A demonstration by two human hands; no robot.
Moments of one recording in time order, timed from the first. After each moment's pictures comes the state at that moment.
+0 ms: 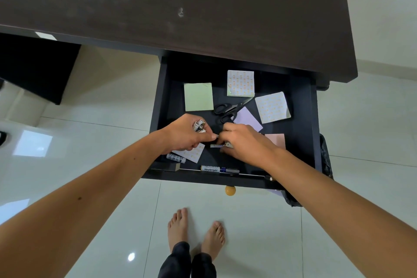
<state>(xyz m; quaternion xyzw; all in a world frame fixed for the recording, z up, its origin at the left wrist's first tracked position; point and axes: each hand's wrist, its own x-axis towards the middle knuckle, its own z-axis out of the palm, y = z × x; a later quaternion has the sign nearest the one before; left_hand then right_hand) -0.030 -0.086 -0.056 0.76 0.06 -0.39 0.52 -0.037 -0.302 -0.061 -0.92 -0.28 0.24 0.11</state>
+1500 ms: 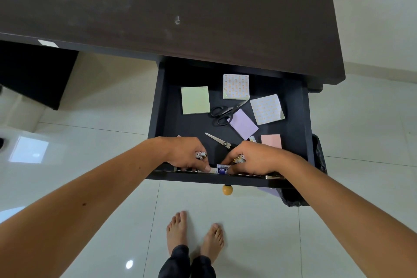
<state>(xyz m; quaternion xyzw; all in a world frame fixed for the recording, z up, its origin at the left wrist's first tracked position) -0.040 -0.085 -0.053 0.79 -0.16 -0.52 0.28 -0.050 -0.332 -0.041 -0.83 -0.15 0.48 0.24</state>
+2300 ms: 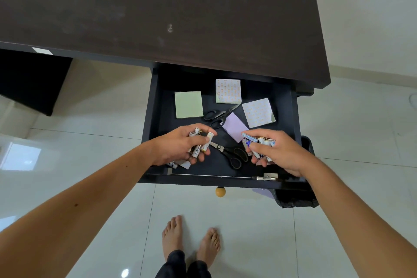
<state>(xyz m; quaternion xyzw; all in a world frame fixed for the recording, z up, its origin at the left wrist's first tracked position) -0.043 -0.094 -0.039 0.62 0.06 -0.45 0.64 -0.062 -0.386 -0.012 -0.76 0.12 0.34 0.55</state>
